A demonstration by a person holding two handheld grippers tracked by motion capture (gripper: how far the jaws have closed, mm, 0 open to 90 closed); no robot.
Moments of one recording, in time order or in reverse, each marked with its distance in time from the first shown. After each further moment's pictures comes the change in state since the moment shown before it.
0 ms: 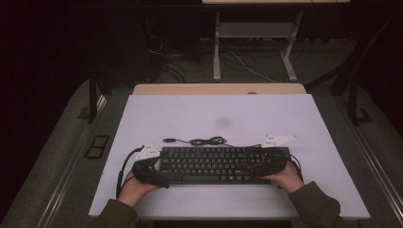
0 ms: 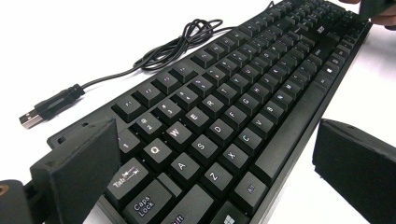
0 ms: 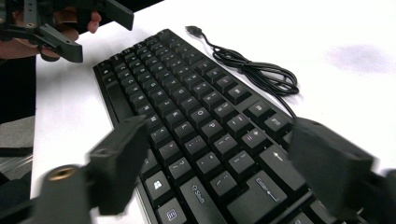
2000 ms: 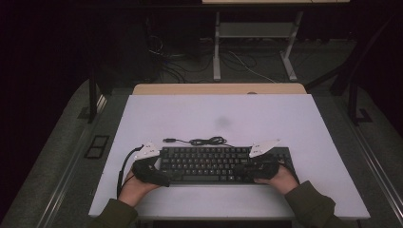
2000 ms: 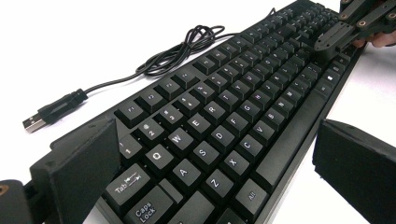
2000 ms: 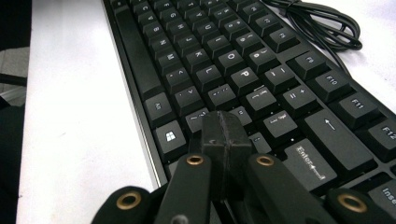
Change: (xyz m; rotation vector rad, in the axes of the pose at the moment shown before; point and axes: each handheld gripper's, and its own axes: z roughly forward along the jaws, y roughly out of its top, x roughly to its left) left arm 0.000 0.002 0.001 -0.014 0.004 -0.011; right arm 0.006 -0.009 0.021 0.217 0.053 -0.133
